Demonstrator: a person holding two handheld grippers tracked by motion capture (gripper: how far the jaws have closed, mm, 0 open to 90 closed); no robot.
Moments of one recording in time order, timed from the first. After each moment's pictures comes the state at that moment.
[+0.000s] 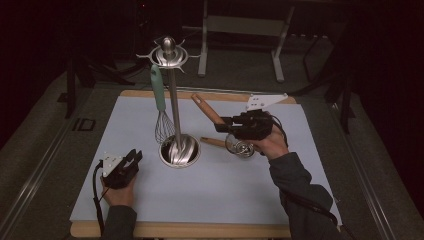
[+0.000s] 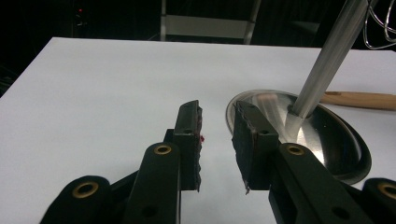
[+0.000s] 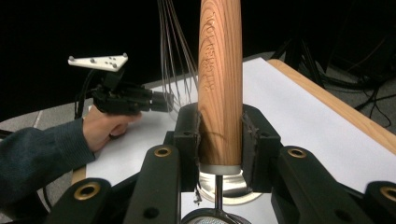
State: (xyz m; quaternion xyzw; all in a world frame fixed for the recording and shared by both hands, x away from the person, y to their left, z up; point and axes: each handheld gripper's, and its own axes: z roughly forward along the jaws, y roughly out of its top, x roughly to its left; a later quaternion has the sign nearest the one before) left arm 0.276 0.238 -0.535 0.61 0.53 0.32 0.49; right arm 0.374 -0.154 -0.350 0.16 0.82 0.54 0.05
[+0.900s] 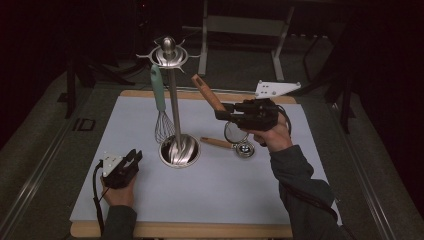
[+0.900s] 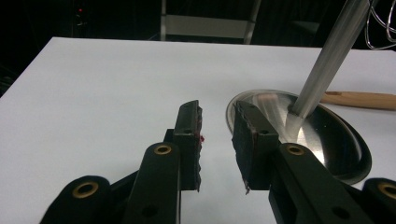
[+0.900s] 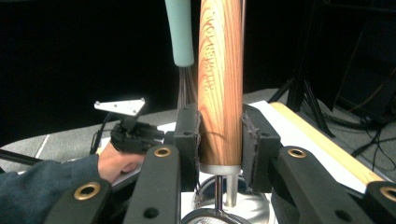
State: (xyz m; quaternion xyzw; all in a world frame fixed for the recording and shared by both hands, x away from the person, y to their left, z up) left arm 0.276 0.238 -0.535 0.61 0.53 0.32 0.49; right arm 0.368 -0.156 -0.309 0.13 0.79 0.60 0.05
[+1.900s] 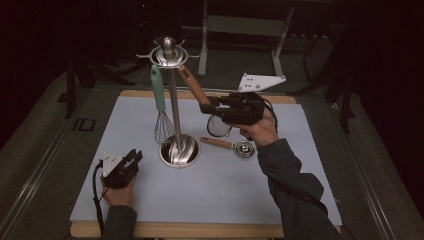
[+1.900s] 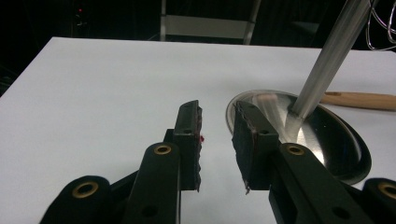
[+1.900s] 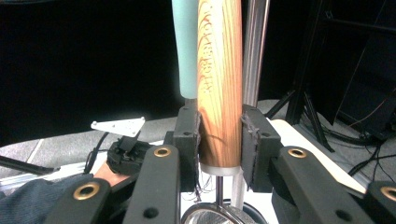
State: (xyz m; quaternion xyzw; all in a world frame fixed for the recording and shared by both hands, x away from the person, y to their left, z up) left arm 0.276 0.238 -0.535 0.61 0.53 0.32 0.49; right arm 0.370 -0.120 -0.296 0.12 0.79 0.60 0.07
